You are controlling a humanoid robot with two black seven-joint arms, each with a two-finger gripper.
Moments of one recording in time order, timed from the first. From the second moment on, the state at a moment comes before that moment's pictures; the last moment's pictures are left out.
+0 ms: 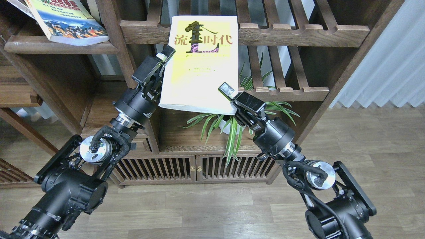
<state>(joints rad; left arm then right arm) -0.48 0.00 -1.11 -1.14 -0.34 -0.49 0.28 0.13 0.01 1.26 1.46 0.19 0.42 -0.47</state>
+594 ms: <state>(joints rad) -0.48 0.00 -1.04 -1.13 -0.34 -0.49 0.28 0.16 0.01 1.24 1.45 0.16 0.41 -0.46</state>
